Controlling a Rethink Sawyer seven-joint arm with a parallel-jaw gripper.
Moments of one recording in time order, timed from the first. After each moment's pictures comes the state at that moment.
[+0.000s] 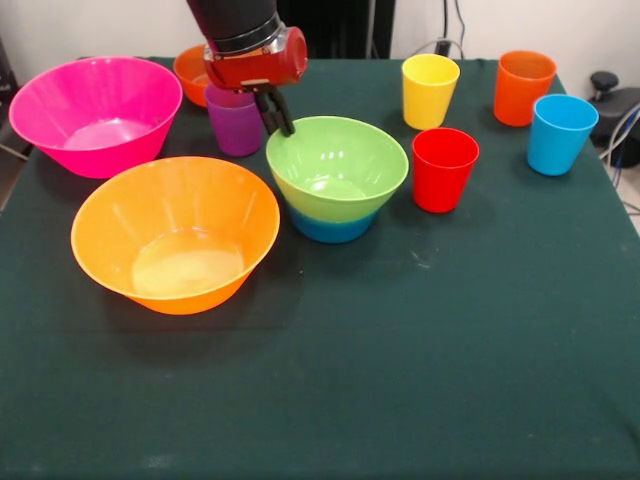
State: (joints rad) arm -0.92 -0.55 0.58 1.88 -0.43 0.47 1.92
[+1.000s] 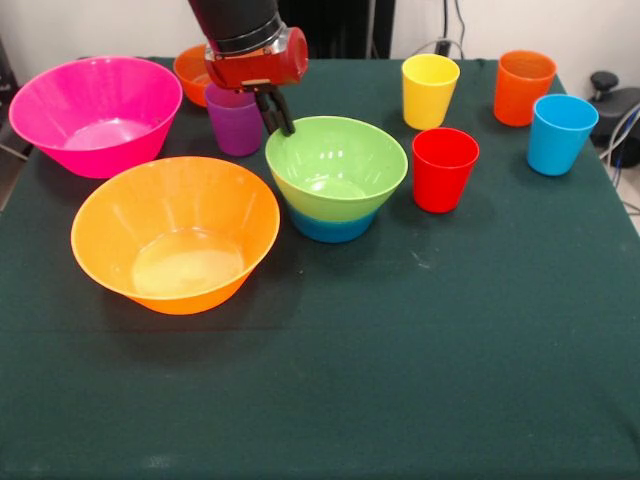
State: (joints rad) arm -0.91 -0.55 0.57 1.88 -0.43 0.47 1.92
